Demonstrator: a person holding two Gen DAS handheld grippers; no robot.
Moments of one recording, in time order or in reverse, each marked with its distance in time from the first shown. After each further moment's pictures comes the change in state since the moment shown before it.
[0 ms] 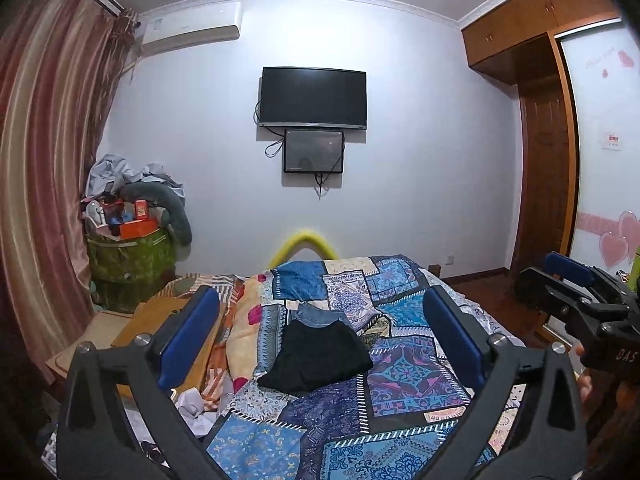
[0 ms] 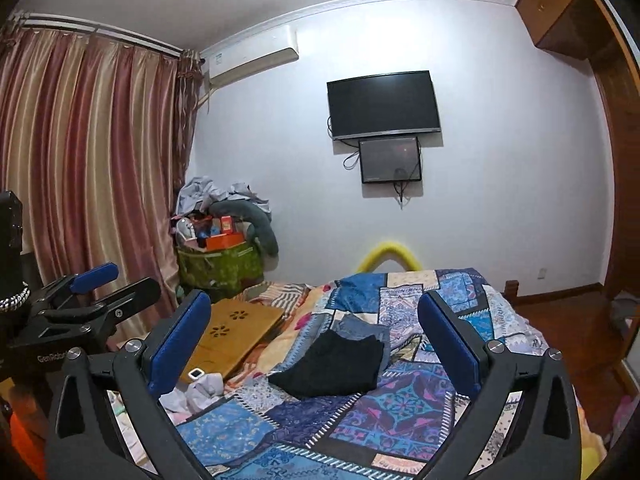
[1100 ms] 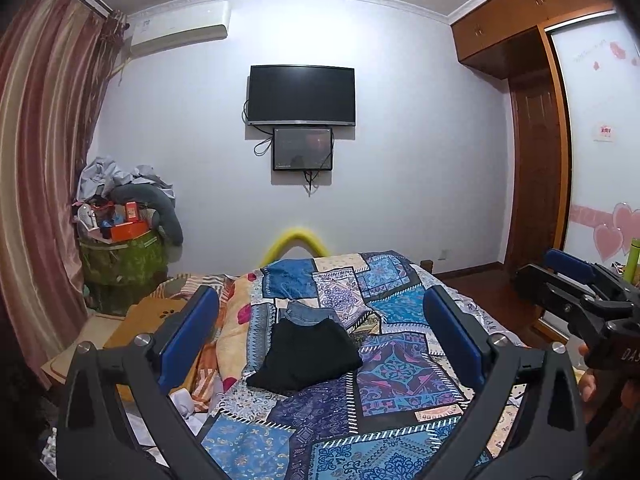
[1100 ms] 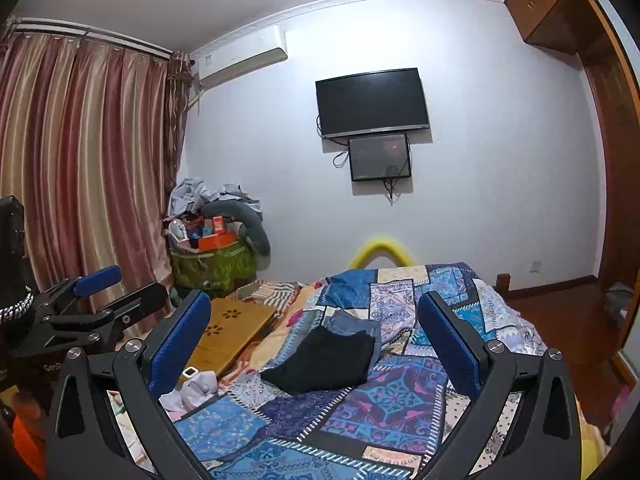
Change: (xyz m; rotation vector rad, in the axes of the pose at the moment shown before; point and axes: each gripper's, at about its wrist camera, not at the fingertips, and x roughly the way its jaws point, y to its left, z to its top) left arm 0.005 -0.016 -0.006 0.025 0.009 -0.030; right arm -0.013 -0.004 -0.003 0.015 0.006 -0.028
